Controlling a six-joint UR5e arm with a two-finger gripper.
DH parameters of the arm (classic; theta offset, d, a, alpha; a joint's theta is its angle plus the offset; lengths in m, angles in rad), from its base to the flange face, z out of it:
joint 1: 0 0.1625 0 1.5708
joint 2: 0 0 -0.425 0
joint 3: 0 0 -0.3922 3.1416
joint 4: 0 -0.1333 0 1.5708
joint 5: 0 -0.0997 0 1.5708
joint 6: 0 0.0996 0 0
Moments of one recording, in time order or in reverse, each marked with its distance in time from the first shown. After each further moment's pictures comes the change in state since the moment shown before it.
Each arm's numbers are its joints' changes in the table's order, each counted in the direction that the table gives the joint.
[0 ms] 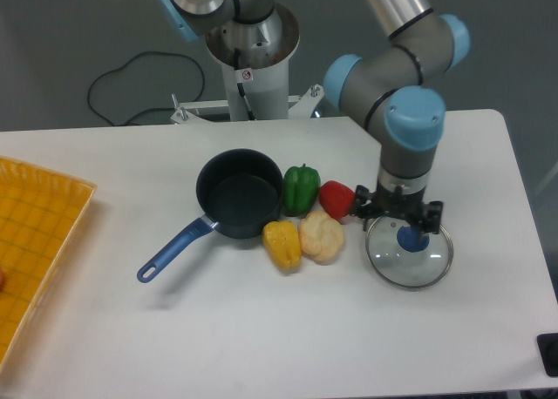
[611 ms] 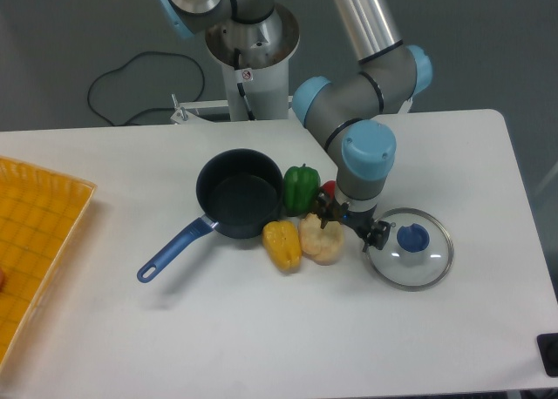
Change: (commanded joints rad) arm -0.049 -0.051 -0.032 -0.018 0.006 0.125
